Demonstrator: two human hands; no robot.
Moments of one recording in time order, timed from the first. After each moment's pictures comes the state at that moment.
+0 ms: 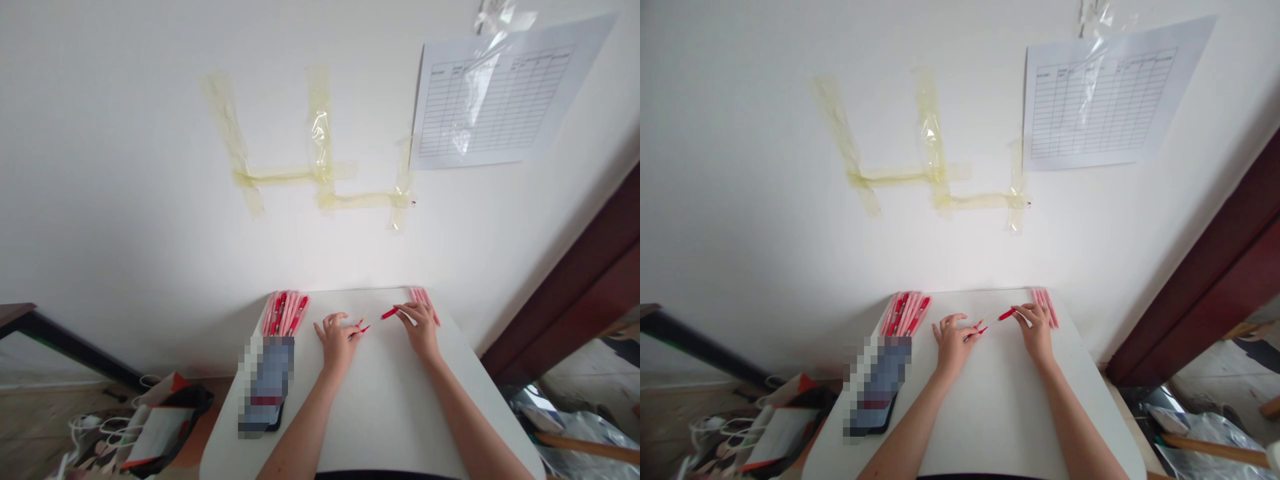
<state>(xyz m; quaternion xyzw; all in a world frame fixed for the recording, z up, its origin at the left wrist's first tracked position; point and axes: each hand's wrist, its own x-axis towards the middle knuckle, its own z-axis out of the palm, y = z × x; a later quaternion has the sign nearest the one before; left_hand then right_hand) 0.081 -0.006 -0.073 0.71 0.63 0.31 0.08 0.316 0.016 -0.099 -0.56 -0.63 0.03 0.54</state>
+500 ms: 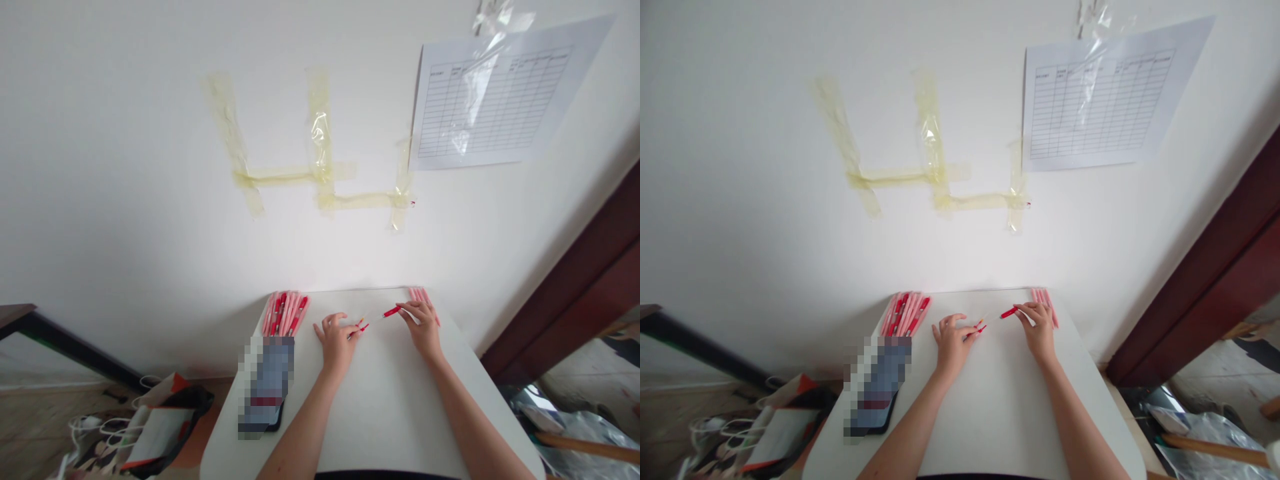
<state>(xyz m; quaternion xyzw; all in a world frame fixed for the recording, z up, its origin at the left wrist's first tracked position) 0.081 -0.005 -0.073 0.70 0.63 0.31 0.09 0.322 0.017 -0.097 -0.56 -0.62 0.04 0.55</state>
